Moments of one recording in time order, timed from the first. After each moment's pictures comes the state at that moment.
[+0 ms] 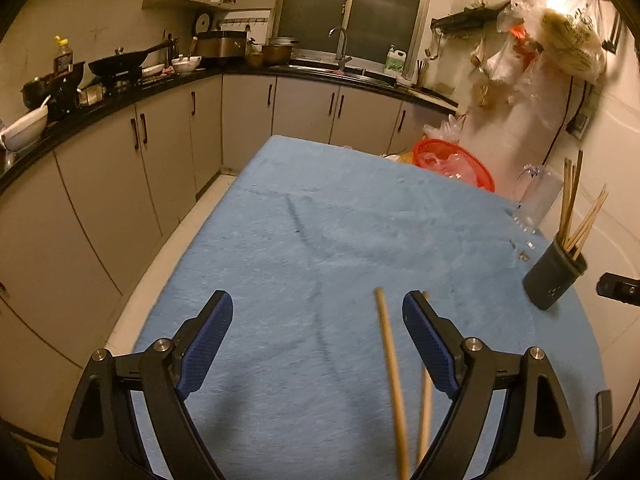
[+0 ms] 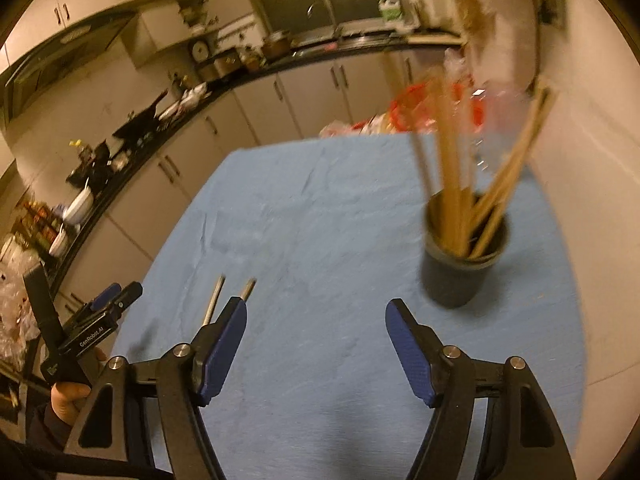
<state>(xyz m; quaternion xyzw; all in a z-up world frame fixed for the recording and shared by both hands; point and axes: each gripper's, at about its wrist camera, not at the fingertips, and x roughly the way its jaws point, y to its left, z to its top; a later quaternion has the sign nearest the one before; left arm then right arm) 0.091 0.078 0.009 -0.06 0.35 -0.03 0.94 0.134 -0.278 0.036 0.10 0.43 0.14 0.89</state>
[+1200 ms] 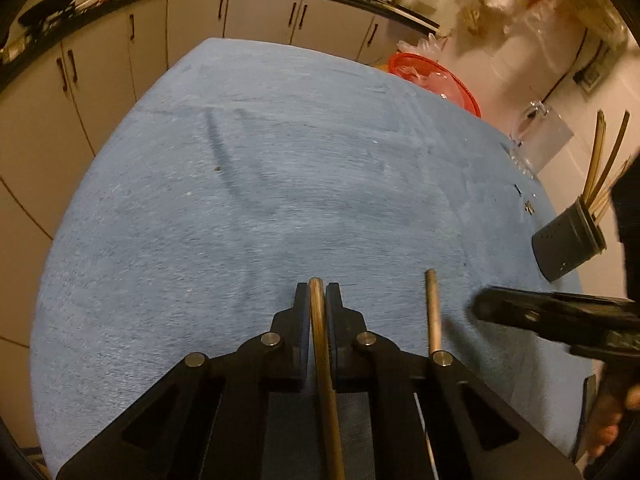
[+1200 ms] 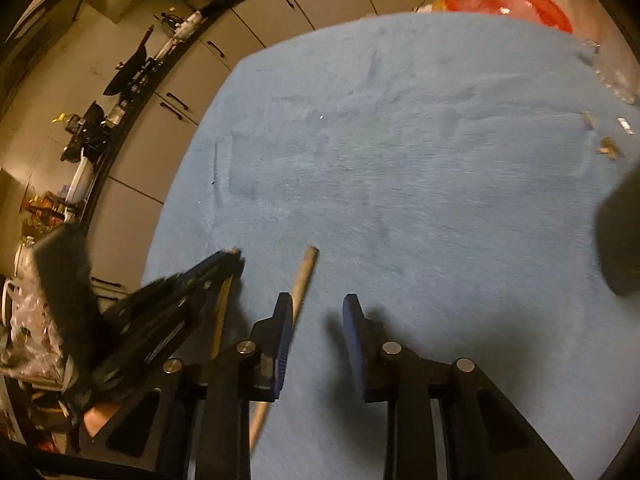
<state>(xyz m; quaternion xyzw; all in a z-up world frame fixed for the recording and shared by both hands) 0.197 0.044 -0.060 -0.08 0.49 -0.12 0.86 0.242 -0.179 -0.063 0.16 0.57 0.19 0.79</state>
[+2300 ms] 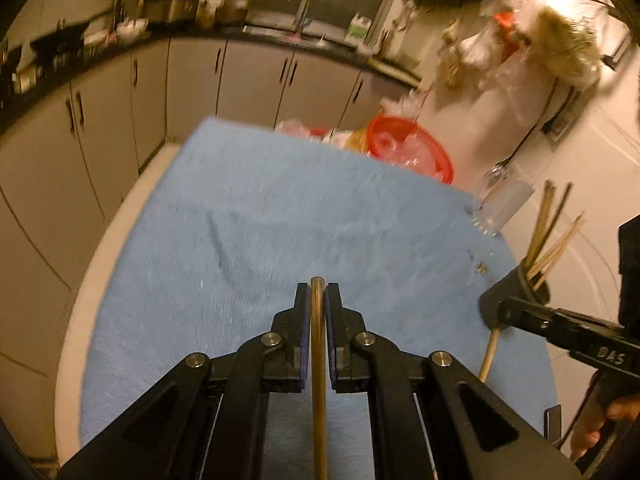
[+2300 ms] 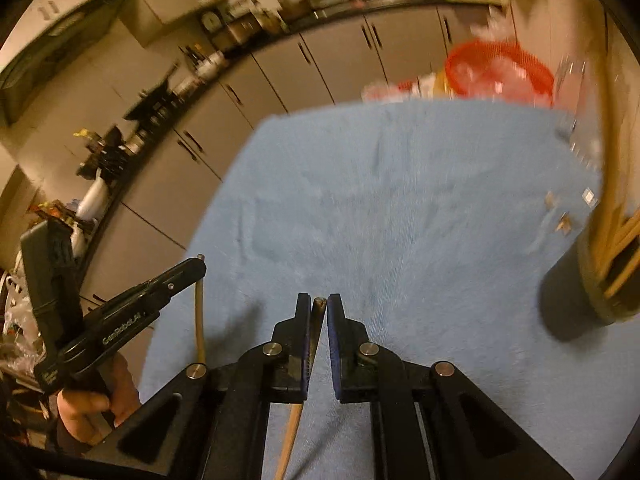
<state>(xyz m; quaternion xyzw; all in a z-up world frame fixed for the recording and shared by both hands) 0.182 0.047 0.043 -0.10 0.40 -0.13 0.90 0.212 -0.206 0.021 0.13 0.47 0.19 0.86</state>
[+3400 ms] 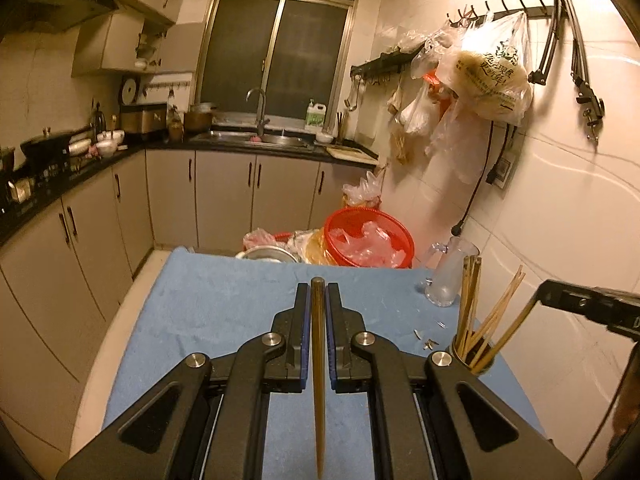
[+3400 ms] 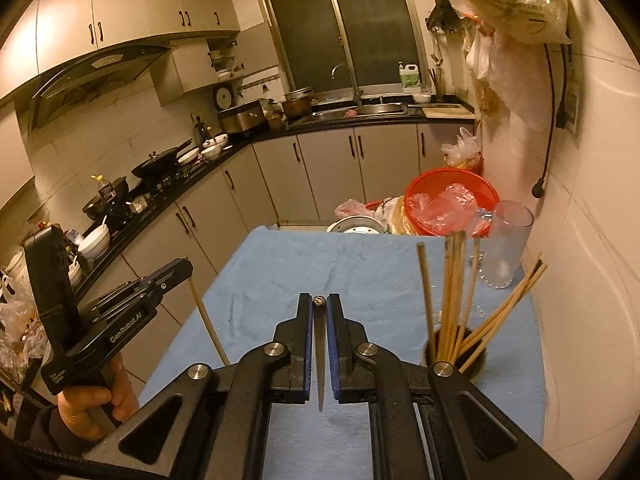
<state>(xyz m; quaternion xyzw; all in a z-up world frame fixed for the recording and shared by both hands) 0.150 -0.028 0.153 -0.04 0.24 -0.15 0.96 0.146 -0.275 0.160 0.08 0.32 0.14 0.93</state>
